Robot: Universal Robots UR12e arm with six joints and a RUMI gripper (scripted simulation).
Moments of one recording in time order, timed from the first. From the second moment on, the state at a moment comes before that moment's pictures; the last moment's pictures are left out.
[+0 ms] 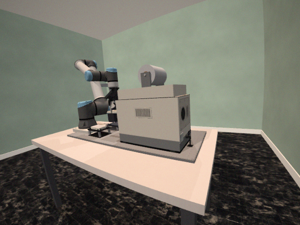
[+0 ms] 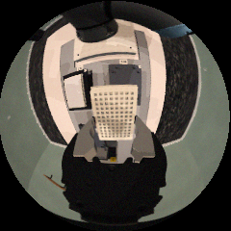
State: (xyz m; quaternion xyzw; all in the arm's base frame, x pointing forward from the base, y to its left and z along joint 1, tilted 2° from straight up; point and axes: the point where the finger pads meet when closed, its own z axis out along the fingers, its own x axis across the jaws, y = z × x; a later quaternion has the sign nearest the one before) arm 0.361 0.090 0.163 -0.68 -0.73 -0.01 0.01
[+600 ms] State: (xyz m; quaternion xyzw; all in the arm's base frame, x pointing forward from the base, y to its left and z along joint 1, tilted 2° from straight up) arm 0.392 0.071 0.162 -0.68 -0.73 -0.01 0.01
